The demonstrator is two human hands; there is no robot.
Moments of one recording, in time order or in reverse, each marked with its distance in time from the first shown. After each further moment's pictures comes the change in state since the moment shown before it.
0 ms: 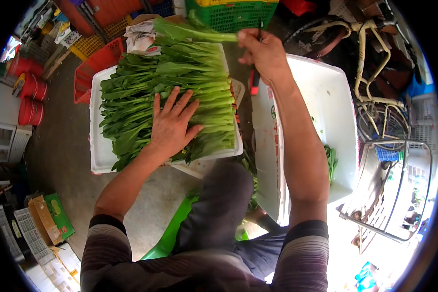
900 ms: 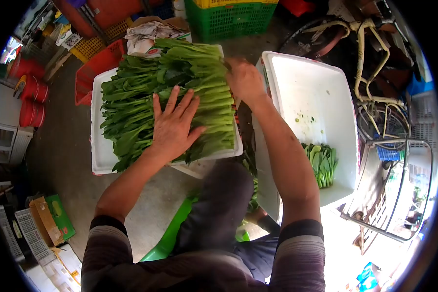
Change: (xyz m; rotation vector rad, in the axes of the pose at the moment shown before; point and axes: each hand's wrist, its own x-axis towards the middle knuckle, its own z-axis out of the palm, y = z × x) left_hand 0.003 0.012 -0.007 0.008 -0.018 -0.013; right_hand -0.012 0.083 0.015 -0.961 -0.017 -0.427
